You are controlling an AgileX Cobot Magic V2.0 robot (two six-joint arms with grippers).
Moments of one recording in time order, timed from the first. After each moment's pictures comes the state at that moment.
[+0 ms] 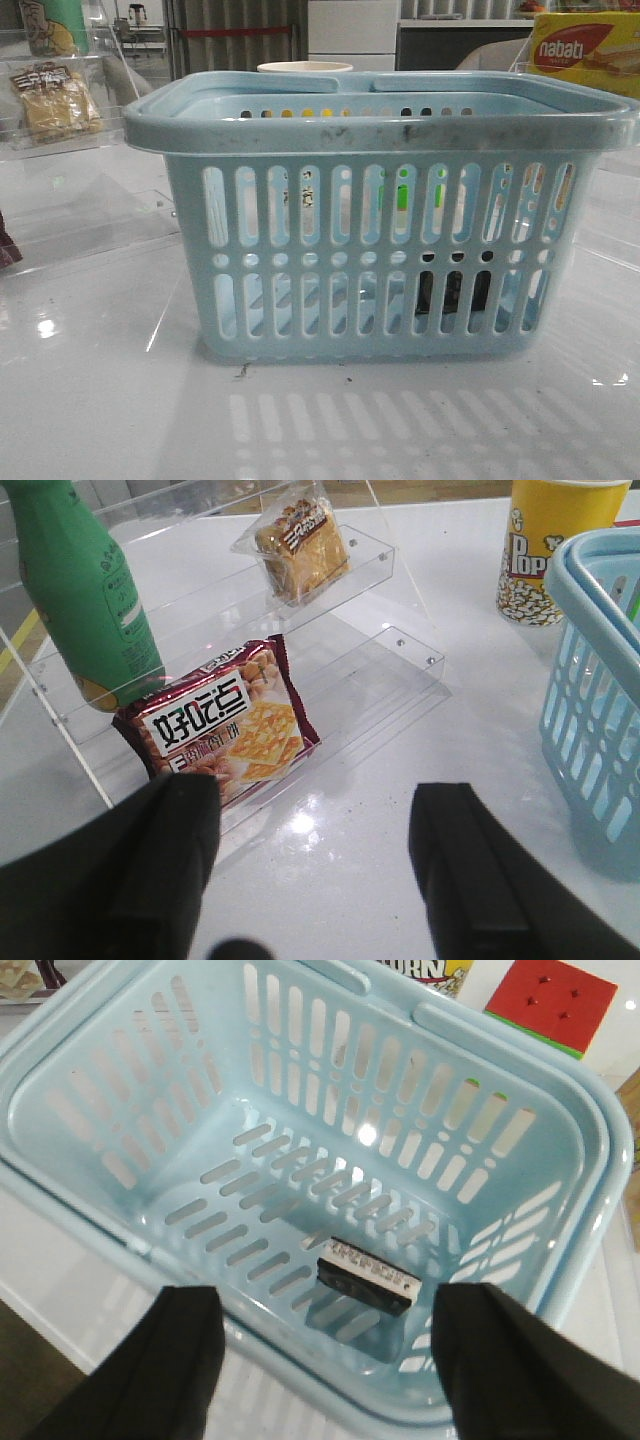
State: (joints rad) left arm -0.03 0.47 -0.62 -0.04 0.63 0.11; right arm 0.38 1.09 -1.14 0.18 0.83 -0.23
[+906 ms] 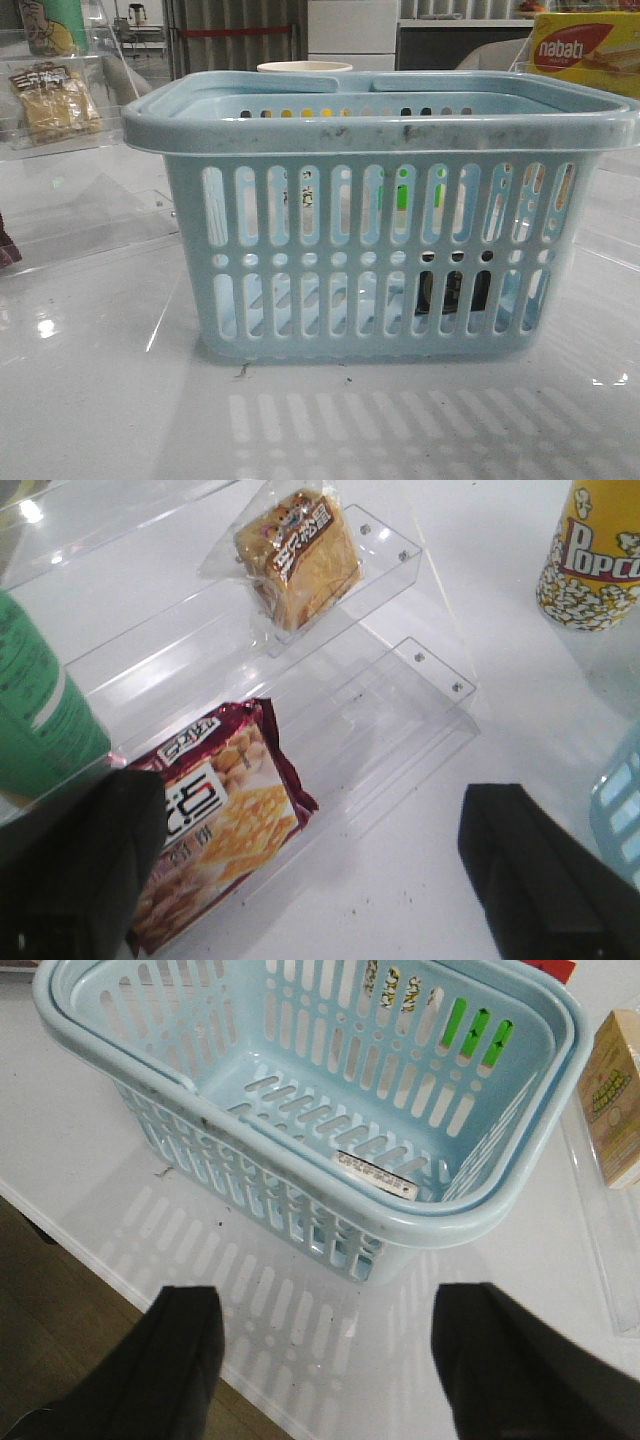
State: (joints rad) left arm -0.03 1.17 -0.98 -0.07 0.48 0.11; right arm 0.38 0.68 -0.84 0.17 0.84 -0.23
